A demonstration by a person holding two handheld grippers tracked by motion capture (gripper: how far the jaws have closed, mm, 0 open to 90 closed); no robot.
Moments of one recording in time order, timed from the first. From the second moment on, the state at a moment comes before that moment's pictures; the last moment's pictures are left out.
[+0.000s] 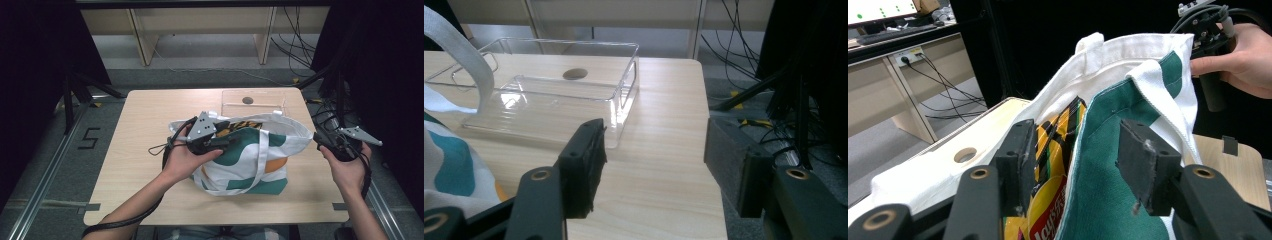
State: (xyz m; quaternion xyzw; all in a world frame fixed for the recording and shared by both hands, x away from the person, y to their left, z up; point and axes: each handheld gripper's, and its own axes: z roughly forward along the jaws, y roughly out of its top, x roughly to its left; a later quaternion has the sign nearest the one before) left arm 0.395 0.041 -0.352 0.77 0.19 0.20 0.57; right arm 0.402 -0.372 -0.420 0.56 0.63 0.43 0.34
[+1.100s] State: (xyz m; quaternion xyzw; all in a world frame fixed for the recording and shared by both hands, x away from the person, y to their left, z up) left arm 0.405 0.012 -0.355 0.84 0.13 0.22 0.48; right arm 0.403 -0.372 -0.424 0.56 0.62 0.43 0.34
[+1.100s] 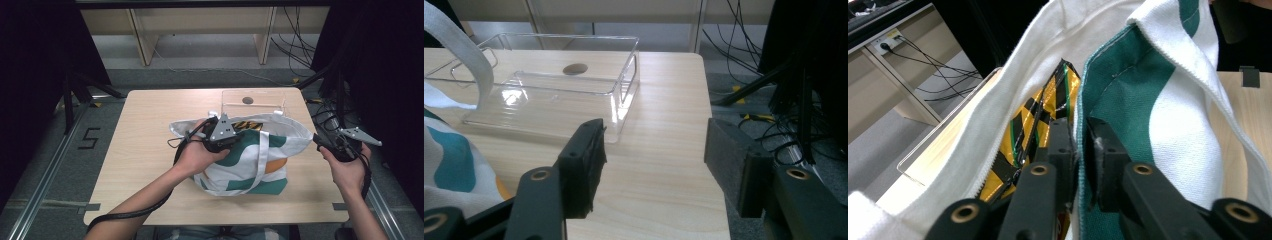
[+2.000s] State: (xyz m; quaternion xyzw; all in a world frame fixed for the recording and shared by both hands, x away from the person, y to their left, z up) left arm 0.383 0.022 -0.345 0.85 0.09 0.19 0.48; right arm 0.404 -0.374 -0.424 0.56 0.63 0.42 0.33
